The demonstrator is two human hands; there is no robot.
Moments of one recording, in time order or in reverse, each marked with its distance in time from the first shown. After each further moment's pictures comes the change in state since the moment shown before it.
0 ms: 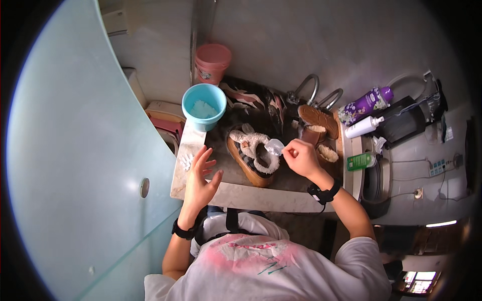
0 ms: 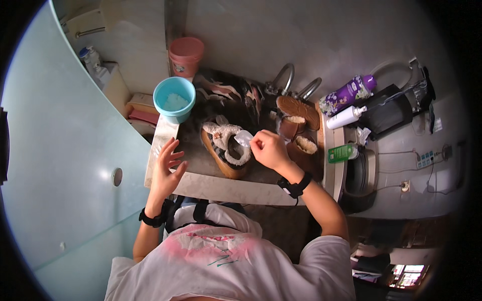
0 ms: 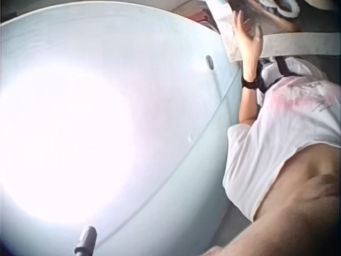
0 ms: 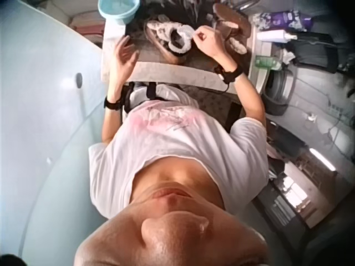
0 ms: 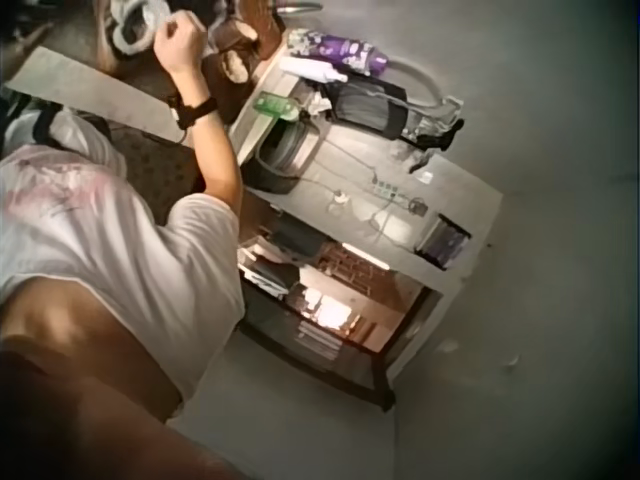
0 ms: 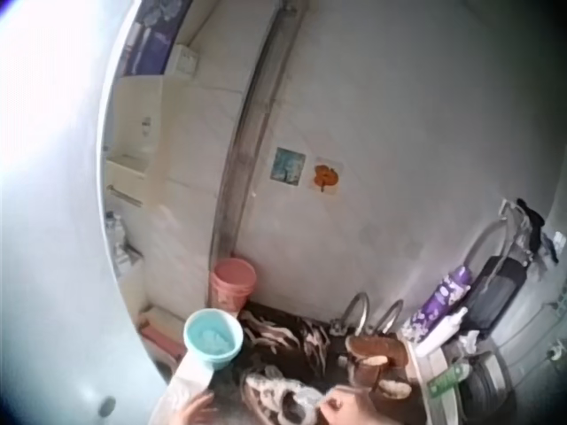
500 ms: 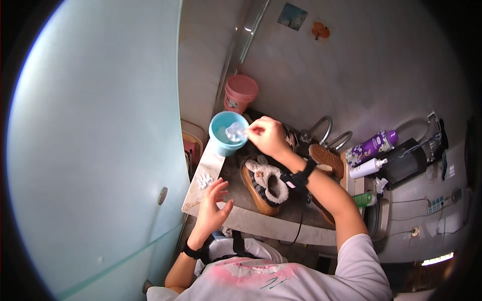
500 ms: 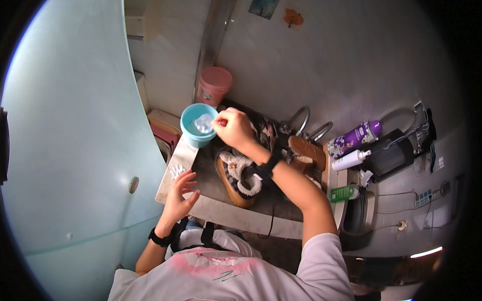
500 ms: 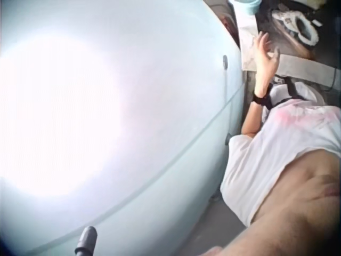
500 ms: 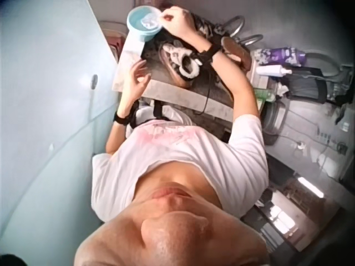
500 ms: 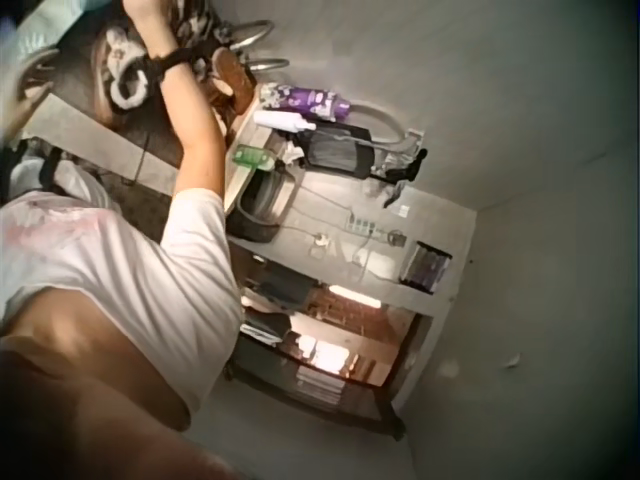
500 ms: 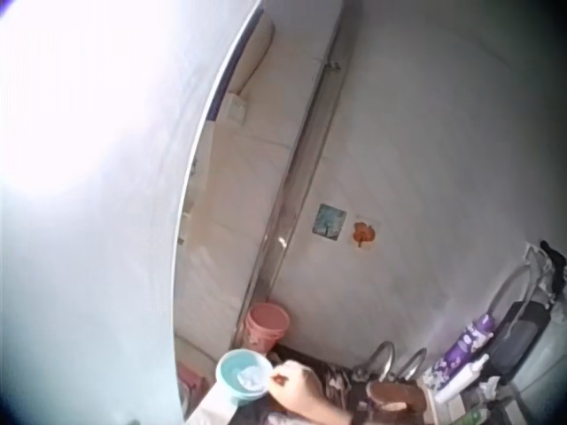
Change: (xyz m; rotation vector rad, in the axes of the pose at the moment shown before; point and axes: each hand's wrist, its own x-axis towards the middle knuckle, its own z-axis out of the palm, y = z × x) left_hand -0.024 -0.008 -0.006 -0.044 0.074 -0.022; right_hand 0.159 -0.065 0.079 0.129 0.096 -0.214
